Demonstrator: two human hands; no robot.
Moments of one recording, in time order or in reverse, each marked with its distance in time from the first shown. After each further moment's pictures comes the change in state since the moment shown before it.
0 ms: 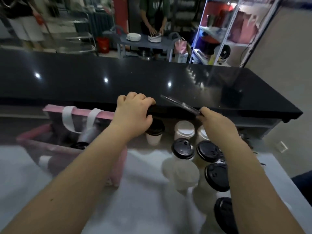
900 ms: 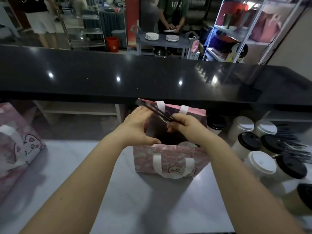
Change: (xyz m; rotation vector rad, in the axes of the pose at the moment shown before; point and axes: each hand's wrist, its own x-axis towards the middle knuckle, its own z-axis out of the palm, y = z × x) left_hand -0.122 -0.282 -0.032 -0.435 -0.367 0.010; right_hand 0.010 -0.340 0.078 0.824 -0.365 -0.062
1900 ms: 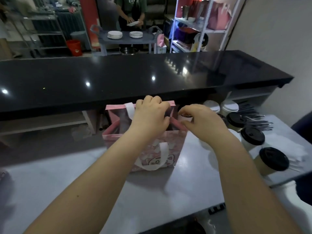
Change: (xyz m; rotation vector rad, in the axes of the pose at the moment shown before) left_hand 0.038 0.122 0.035 0.358 0.274 0.258; right_hand -0.095 -0.002 -0.059 -0.679 0.422 0.121
